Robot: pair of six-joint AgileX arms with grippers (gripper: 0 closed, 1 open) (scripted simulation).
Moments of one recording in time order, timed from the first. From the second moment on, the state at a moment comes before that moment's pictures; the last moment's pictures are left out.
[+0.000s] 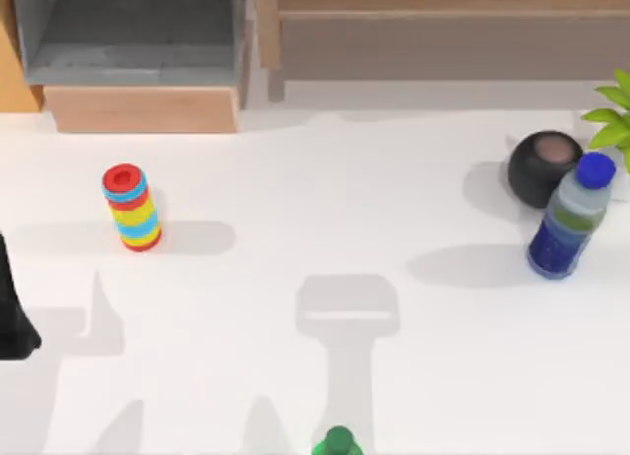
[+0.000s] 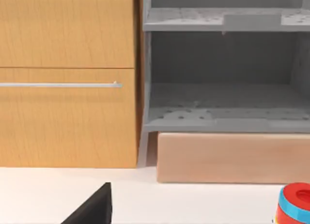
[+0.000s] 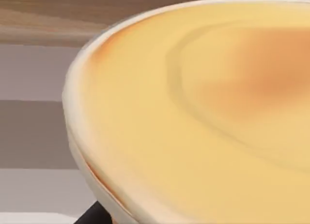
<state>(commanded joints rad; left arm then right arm) 0.00 0.00 0.00 0.00 0.00 0.00 -0.67 1.98 0.85 0.98 -0.58 -0.14</state>
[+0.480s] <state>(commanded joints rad) 0.00 0.00 0.00 0.00 0.00 0.00 -0.38 1.73 0.95 0.68 -0.19 -0.12</state>
